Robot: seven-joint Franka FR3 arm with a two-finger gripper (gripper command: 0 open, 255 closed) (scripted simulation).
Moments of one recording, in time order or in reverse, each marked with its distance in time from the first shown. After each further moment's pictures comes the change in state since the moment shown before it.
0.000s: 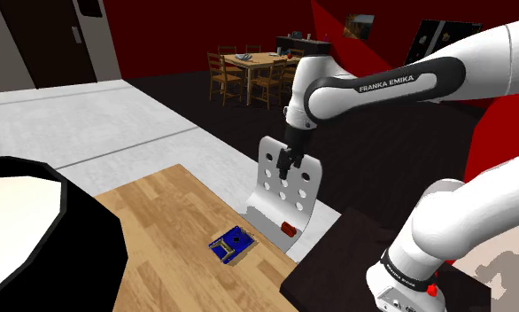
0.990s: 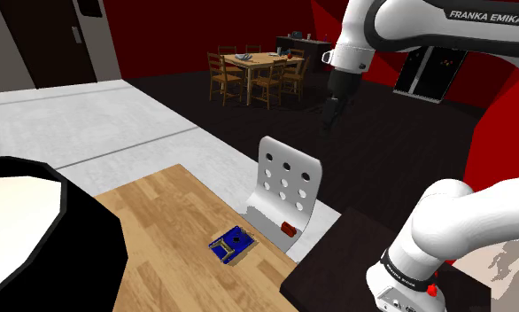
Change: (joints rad) arm -0.010 -0.257 -0.134 0.206 -0.074 -0.452 -0.138
